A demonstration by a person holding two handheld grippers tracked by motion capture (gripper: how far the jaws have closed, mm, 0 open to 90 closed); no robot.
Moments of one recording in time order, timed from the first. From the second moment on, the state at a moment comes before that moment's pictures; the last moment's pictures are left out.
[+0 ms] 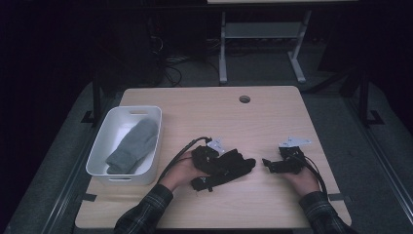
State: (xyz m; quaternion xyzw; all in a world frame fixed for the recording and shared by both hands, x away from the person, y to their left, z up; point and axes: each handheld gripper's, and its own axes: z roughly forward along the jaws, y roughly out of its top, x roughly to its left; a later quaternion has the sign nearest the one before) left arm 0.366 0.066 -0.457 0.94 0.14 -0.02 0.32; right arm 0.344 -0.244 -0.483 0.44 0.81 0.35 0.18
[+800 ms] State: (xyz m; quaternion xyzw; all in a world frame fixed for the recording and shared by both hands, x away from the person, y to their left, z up) left arm 0.366 0.080 -0.417 0.92 0.20 -0.04 0.33; right arm 0.344 -0.244 -0.483 0.45 0.80 0.35 0.18
